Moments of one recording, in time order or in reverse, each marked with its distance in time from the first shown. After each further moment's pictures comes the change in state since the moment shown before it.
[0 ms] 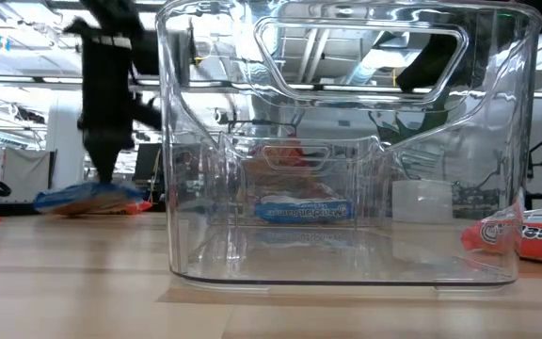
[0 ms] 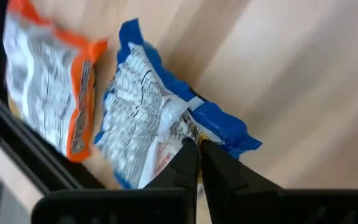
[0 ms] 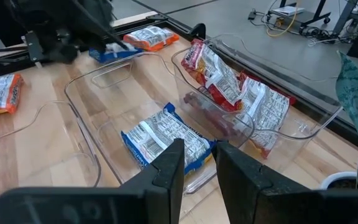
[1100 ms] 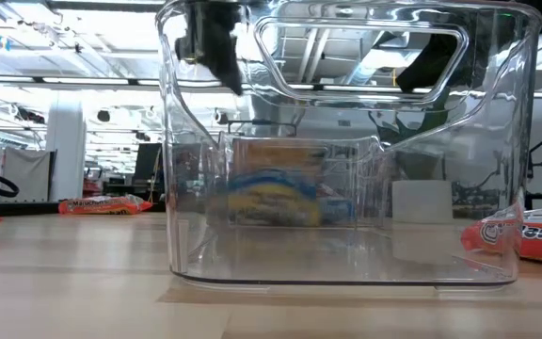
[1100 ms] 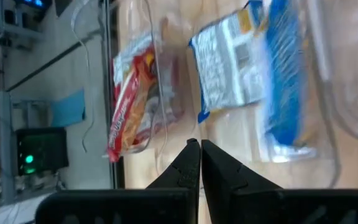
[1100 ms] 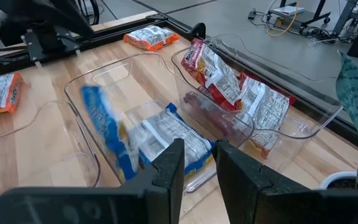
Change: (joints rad) left arm -0.266 0.215 0.559 0.172 -0.208 0.682; right arm 0.000 0.000 0.000 -0.002 -0.001 0.000
